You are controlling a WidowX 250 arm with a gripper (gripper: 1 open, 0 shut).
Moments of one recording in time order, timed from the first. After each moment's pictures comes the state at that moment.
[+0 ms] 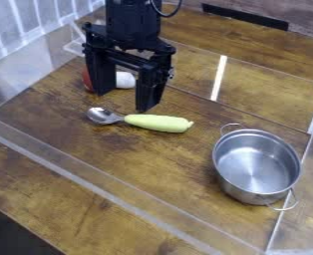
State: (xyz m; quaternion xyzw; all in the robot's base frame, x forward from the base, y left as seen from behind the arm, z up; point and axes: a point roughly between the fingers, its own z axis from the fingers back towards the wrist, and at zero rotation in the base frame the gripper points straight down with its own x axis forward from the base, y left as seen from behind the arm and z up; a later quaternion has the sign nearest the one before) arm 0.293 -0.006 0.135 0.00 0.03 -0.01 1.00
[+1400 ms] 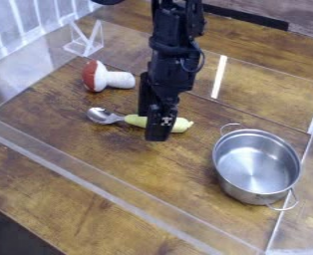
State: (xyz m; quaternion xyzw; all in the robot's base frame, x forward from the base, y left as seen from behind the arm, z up) arm 0.344 0.000 0.060 0.01 0.08 -0.38 0.92
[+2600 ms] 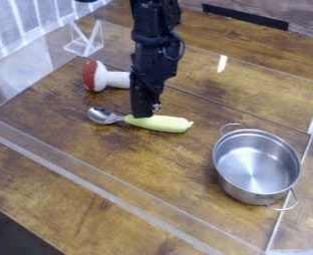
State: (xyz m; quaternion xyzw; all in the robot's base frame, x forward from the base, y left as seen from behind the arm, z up) arm 0.361 0.022 0.057 0.01 0.03 -0.34 0.94
